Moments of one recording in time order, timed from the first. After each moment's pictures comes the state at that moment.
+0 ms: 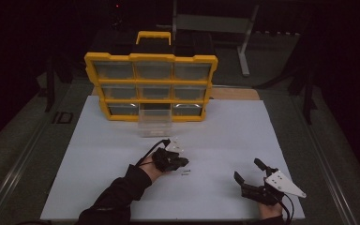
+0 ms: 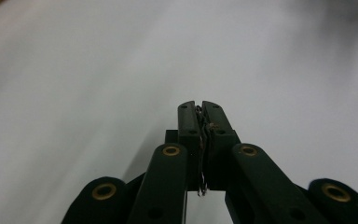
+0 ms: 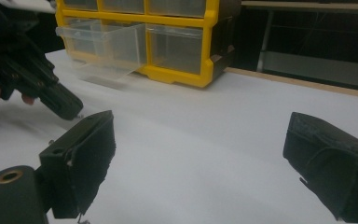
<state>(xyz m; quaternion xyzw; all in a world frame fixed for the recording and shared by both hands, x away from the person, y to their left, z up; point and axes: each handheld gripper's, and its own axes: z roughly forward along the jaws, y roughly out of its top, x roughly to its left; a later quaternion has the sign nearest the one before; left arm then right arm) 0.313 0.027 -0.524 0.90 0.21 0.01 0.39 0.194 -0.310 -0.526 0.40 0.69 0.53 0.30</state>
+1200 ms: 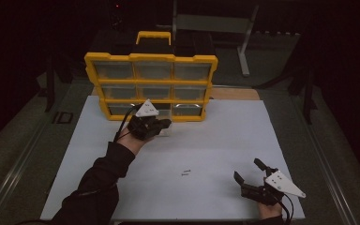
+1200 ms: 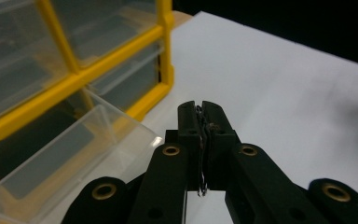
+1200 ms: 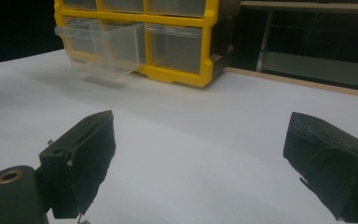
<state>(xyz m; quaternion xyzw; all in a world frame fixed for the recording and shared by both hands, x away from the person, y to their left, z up) 0.355 0.091 -0.428 0.83 0.29 0.13 0.46 0.194 -0.310 -0.526 0.40 0.69 0.53 0.30</state>
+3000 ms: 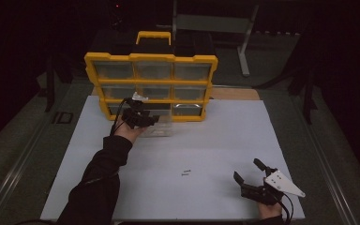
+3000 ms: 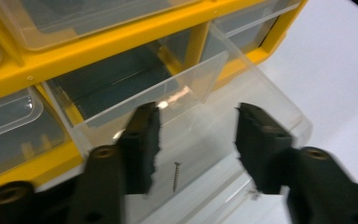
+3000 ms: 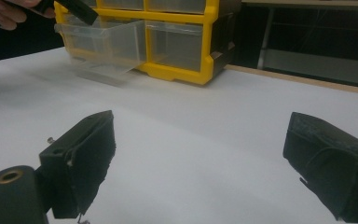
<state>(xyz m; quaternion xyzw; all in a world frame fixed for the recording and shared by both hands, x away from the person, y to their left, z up) 0.409 0.113 -0.463 0.80 0.45 0.10 0.37 0.195 -0.310 -0.528 0.40 0.69 0.52 0.30</state>
